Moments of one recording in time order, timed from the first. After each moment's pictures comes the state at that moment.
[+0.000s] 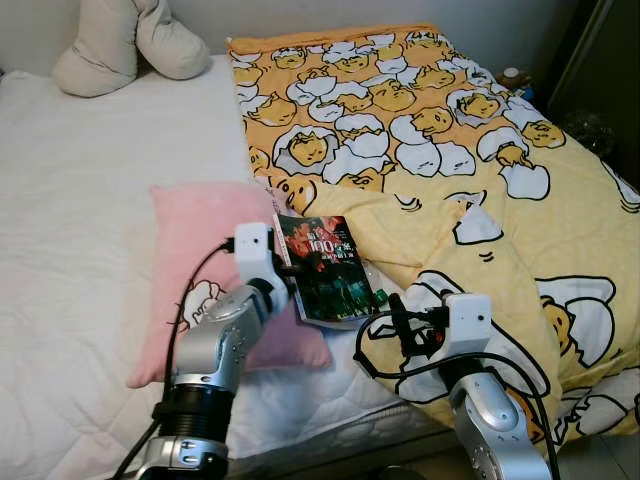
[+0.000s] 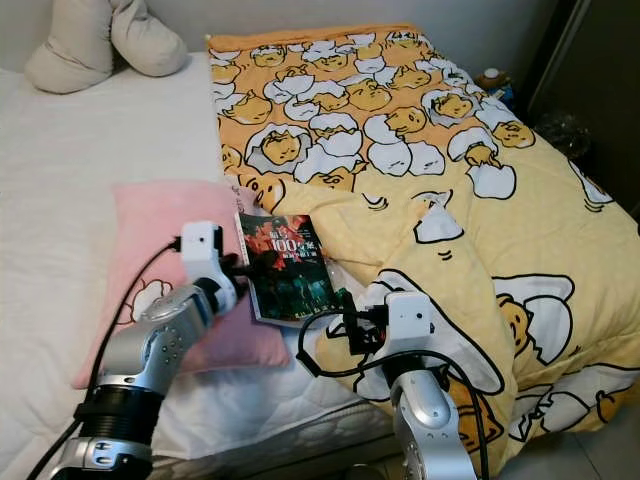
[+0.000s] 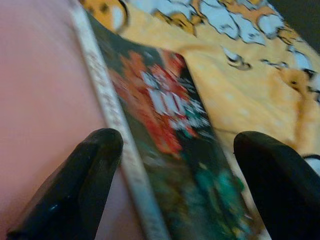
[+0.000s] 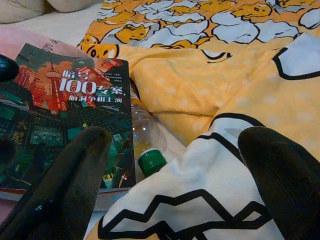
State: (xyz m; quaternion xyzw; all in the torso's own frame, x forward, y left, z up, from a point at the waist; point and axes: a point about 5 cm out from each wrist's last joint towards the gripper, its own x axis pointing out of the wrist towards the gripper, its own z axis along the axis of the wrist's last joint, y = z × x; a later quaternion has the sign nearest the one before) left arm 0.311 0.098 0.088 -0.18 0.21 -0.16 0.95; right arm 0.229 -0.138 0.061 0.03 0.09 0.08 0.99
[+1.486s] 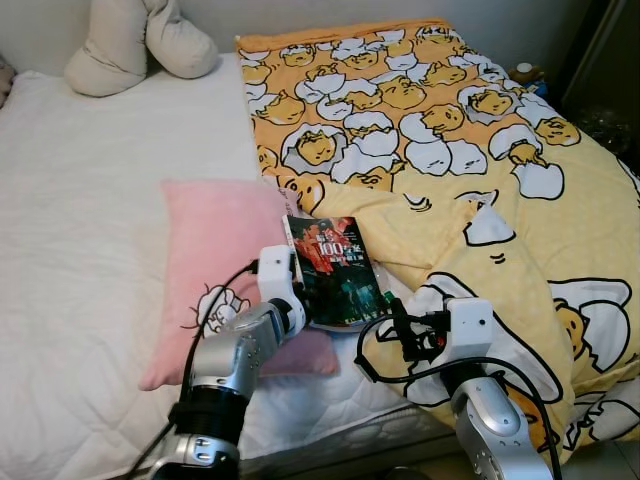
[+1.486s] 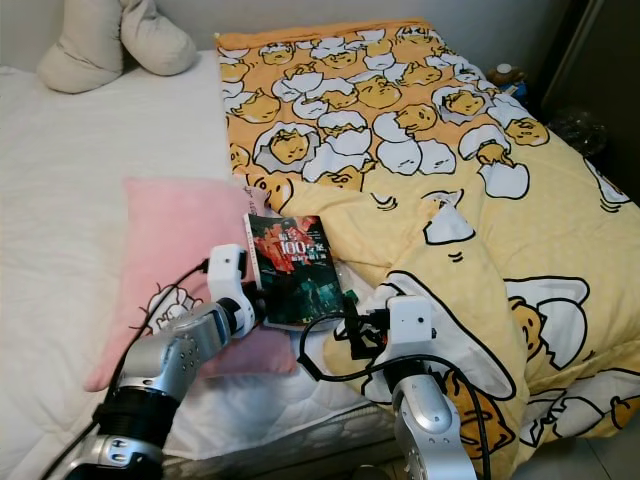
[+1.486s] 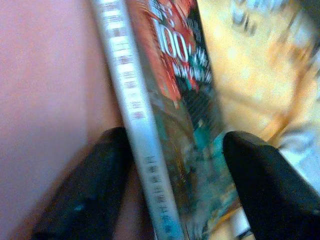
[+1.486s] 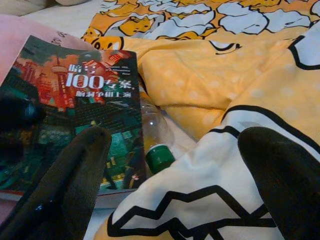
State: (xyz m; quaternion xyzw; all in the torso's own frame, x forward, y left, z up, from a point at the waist) left arm 0.303 0.077 0.062 -0.28 0.28 -0.17 0.90; right arm 0.225 -0.137 0.059 0.03 0.10 0.08 0.99
